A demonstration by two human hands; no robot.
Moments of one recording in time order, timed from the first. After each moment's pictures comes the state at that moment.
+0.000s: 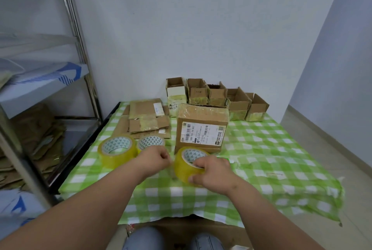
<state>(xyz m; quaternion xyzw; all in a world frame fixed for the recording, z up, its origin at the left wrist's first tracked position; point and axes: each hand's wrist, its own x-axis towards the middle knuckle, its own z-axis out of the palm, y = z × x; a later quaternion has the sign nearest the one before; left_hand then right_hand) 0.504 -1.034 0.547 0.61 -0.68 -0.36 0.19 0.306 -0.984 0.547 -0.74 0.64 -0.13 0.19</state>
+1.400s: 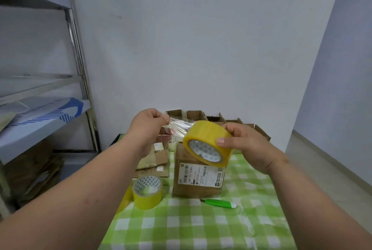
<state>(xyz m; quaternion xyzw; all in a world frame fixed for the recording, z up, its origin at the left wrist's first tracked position) 0.482 -1.088 0.701 0.49 -0.52 -0.46 0.53 0.239 -1.030 0.690 -0.69 0.43 -0.44 0.39</state>
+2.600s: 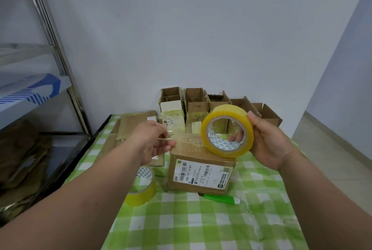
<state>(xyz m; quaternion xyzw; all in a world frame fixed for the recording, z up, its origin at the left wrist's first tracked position) 0.458 -1.142 0.628 0.57 -0.42 -0.57 0.42 0.187 -1.100 0.625 -0.46 0.44 -0.54 0.55</state>
